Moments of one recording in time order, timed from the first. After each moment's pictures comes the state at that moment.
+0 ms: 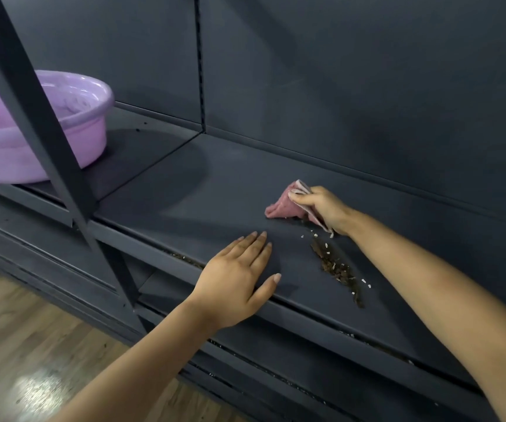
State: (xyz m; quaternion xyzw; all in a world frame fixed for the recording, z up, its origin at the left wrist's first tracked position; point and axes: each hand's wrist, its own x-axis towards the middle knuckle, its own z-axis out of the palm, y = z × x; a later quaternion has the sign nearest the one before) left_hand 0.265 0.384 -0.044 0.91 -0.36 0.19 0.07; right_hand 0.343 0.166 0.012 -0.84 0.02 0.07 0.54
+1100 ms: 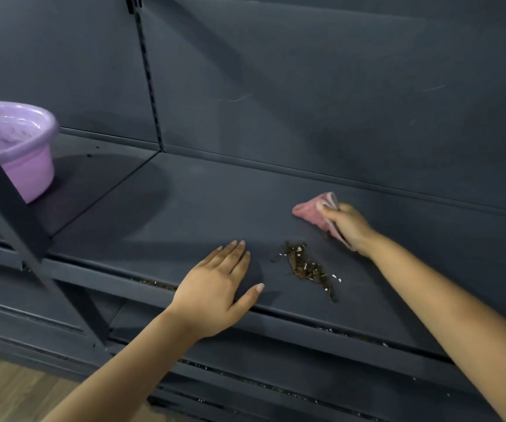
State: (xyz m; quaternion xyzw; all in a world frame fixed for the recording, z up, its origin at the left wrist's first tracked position) left_hand 0.279 0.380 -0.043 0.88 -0.42 0.23 0.05; right_hand 0.273 0.107 0.017 -0.80 0.10 -0.05 0.59
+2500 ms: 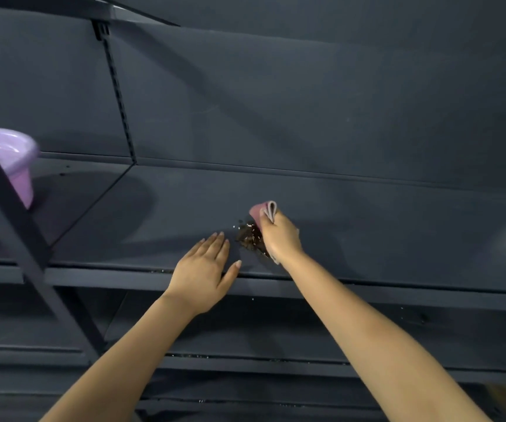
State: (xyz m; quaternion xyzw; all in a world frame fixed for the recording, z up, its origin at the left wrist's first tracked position) left_hand 0.276 0.405 -0.036 0.88 -0.44 0.15 0.09; right_hand 0.229 0.248 0.013 -0.85 0.28 -0.18 0.41
